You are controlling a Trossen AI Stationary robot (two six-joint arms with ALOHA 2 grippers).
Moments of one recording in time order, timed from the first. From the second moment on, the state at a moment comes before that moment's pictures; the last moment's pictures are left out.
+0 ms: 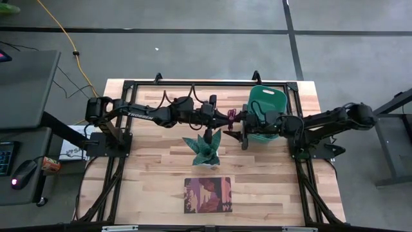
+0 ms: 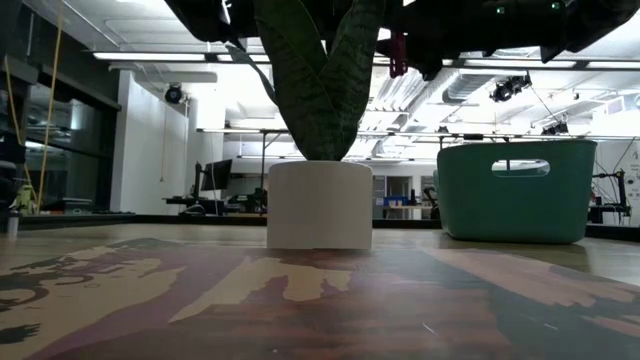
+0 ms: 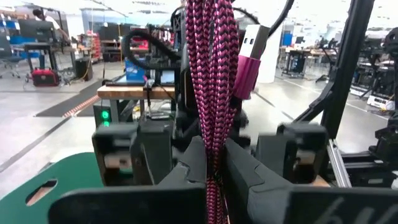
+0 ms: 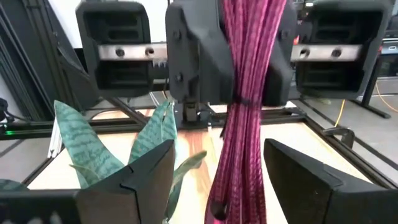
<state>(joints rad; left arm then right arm) 0.23 1.71 1.09 0.66 0.22 -0.01 -0.01 1.20 0.54 0.64 0.04 0.02</state>
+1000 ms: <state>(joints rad) 0.30 1.47 1.05 0.29 0.19 -0.05 -0.01 0.97 0.54 0.30 0.07 -0.02</state>
